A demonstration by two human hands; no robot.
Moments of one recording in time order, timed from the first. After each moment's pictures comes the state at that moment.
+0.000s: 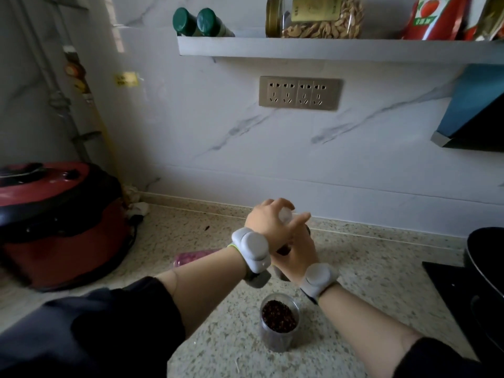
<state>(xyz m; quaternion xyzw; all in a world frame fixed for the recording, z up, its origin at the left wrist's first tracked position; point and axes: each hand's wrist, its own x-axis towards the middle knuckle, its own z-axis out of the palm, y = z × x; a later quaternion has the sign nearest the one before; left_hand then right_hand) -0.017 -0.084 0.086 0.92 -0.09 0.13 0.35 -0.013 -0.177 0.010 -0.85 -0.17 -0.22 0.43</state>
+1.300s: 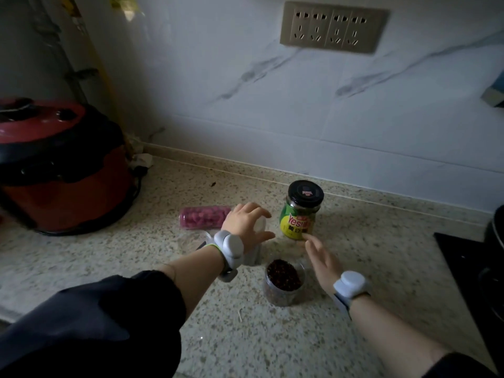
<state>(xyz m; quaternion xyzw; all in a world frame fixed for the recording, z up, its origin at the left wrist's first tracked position) -0.016 -0.018 -0.031 0.96 -0.14 0.04 0.24 -0.051 -0.225 -0.081 -0.85 0.00 0.08 0.53</state>
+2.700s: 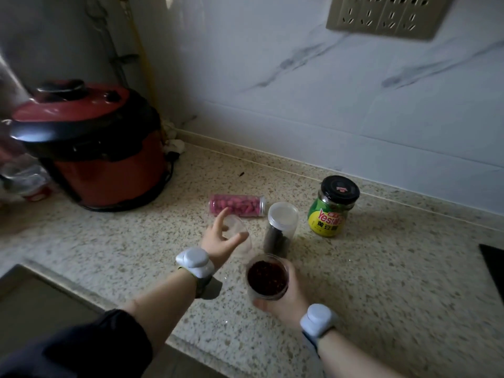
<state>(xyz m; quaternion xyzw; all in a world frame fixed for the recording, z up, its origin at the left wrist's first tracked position) -0.076 0.065 -0.073 0.83 0.13 0.01 0.54 -0.107 -0.127 -0.144 -0.79 -0.10 0.12 0.60</state>
